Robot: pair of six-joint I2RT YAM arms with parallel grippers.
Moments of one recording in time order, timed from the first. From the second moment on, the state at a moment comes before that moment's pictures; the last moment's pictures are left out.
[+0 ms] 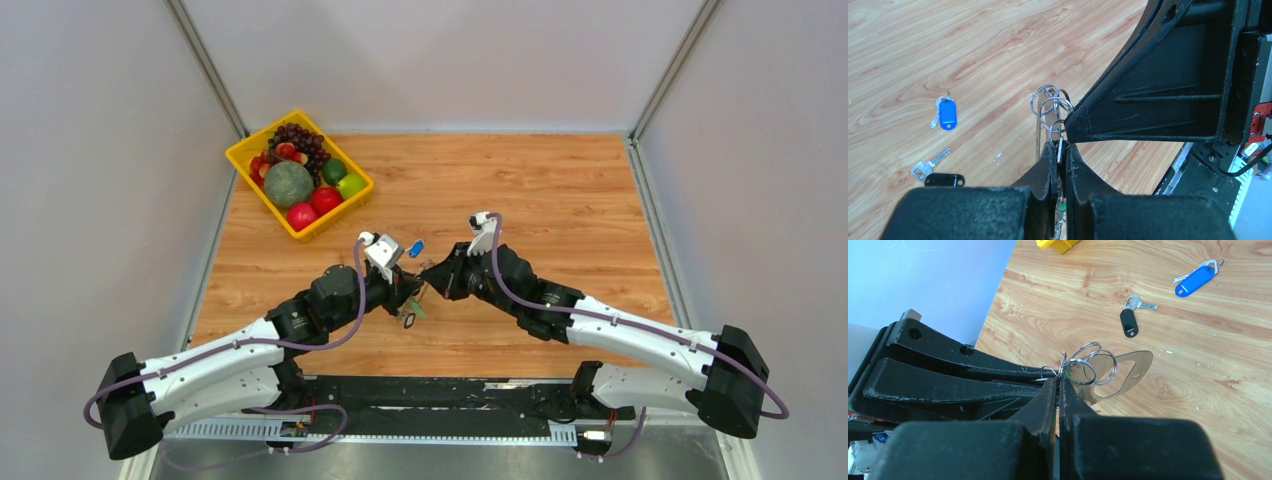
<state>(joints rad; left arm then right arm) -0.99 0.84 0.52 0.10 -0.08 -0.26 1.04 1.09 0.74 0.04 0.16 0.81</state>
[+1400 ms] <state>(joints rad) -1.00 0.67 0.38 0.15 0.25 0.22 0.92 1.10 0.86 -0.24 -0.43 0.77</state>
